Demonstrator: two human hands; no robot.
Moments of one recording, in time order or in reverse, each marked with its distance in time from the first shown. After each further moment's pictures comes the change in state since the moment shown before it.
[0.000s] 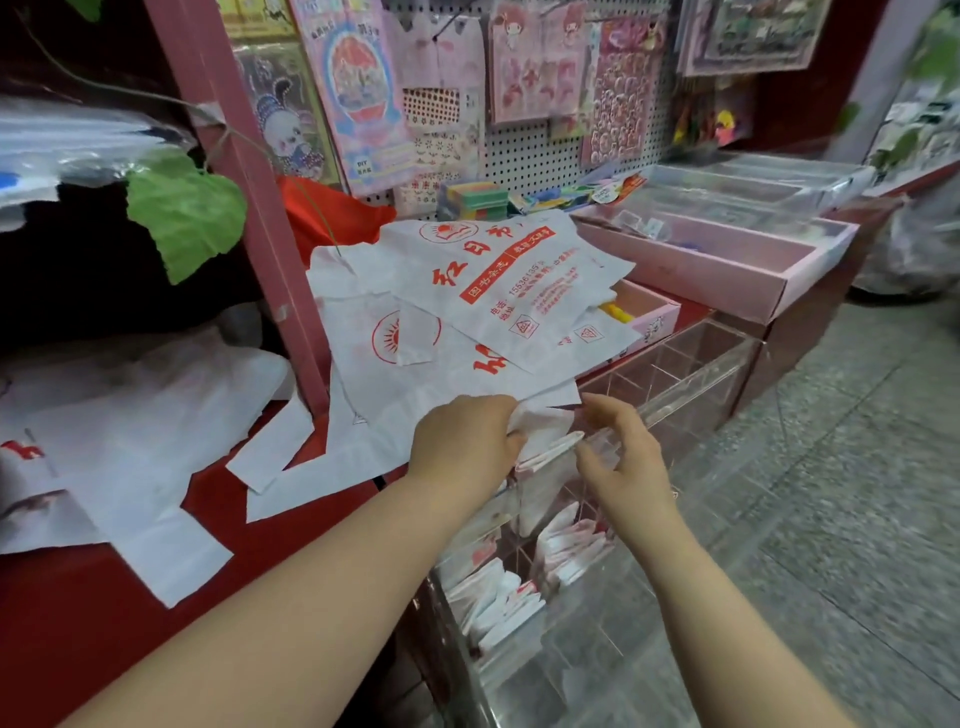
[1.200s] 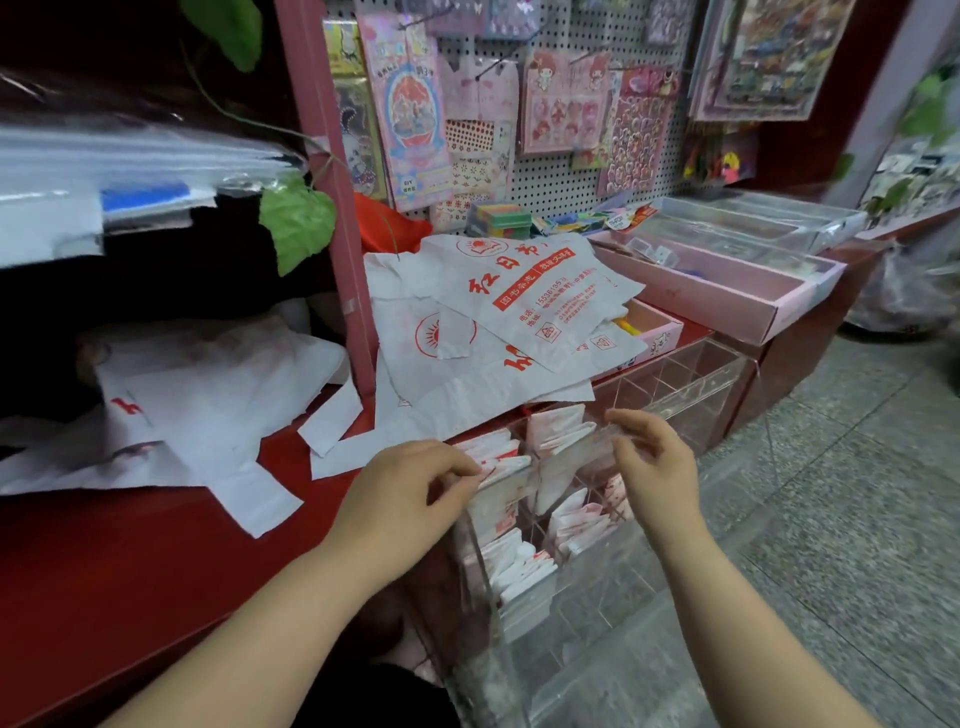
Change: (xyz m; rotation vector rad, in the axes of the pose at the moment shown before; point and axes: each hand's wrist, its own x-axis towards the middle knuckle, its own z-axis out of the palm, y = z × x) left_hand -0.093 -0.055 -0.018 -0.372 0.155 0.107; right_hand -0.028 -0.028 -0.017 0.152 0.103 0.100
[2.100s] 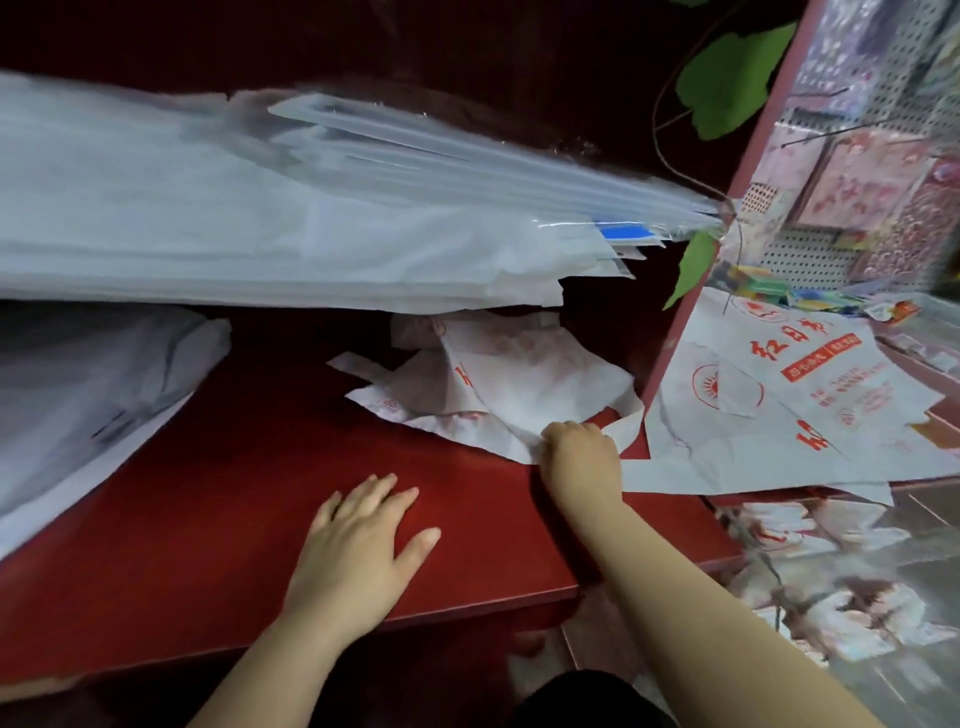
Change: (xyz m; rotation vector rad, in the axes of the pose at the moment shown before) left_hand -0.170 -0.159 -0.134 0.402 0.047 -0.584; right_hand -0.079 -0.102 0.278 -0.956 -0.463 -0.531
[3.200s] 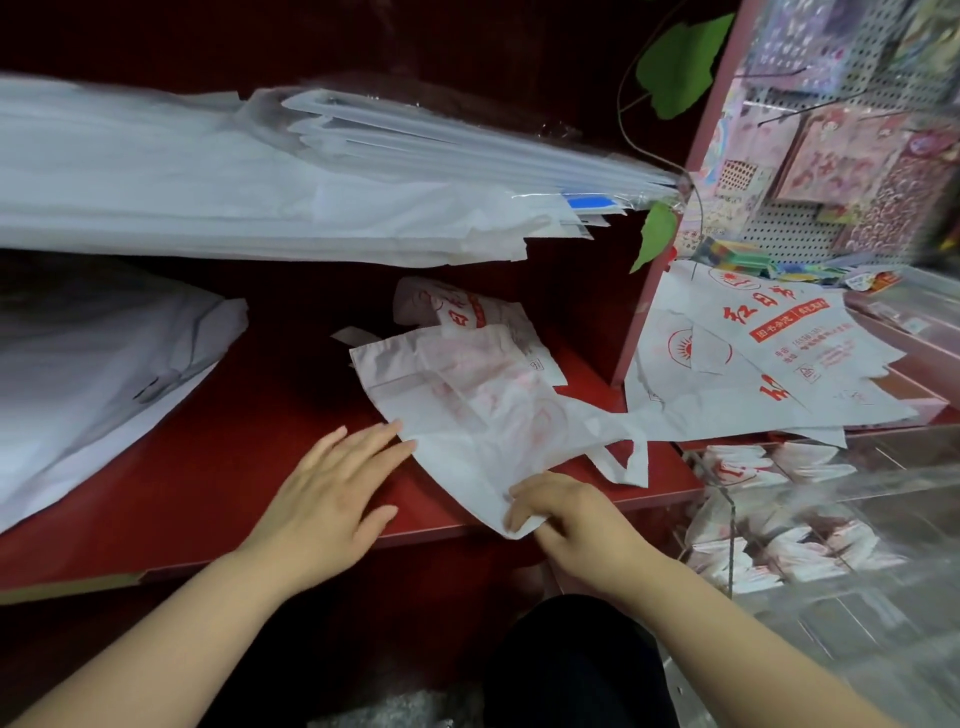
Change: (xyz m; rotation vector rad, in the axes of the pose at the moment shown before) left_hand -0.034 -0.026 -0.021 0.163 0.198 0.465; right_hand -0.109 0.021 -0.023 0.685 -0.204 -0.435
